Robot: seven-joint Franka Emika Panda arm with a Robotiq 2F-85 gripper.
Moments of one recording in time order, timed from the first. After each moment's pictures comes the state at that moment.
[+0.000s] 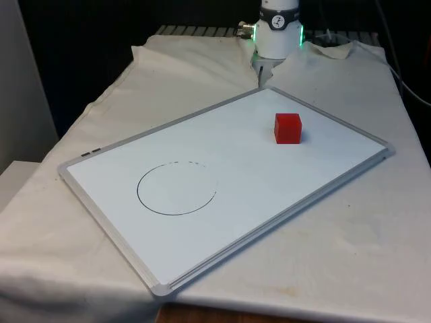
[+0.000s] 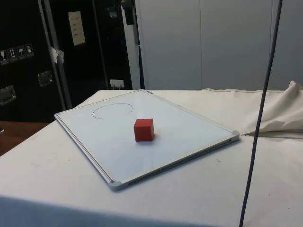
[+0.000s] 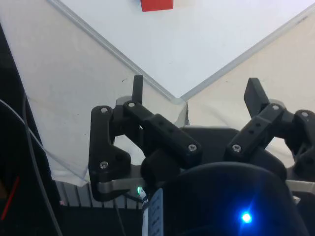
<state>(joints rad) 0.23 0.04 -0.23 -1.87 0.03 1.85 -0.04</state>
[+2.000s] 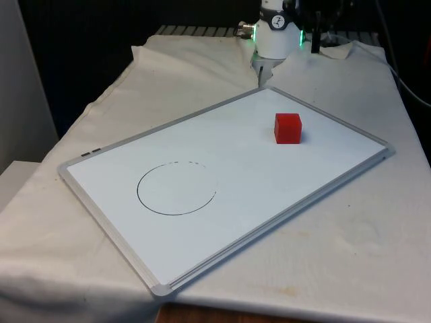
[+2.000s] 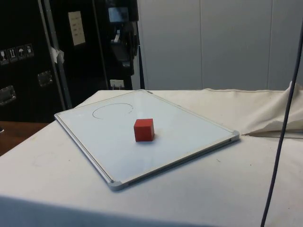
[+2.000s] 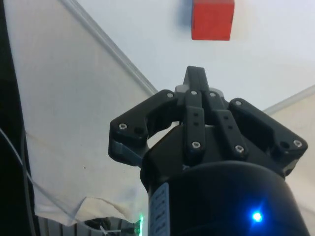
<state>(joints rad) 0.23 0.01 -0.09 -2.20 0.04 2.23 0.08</state>
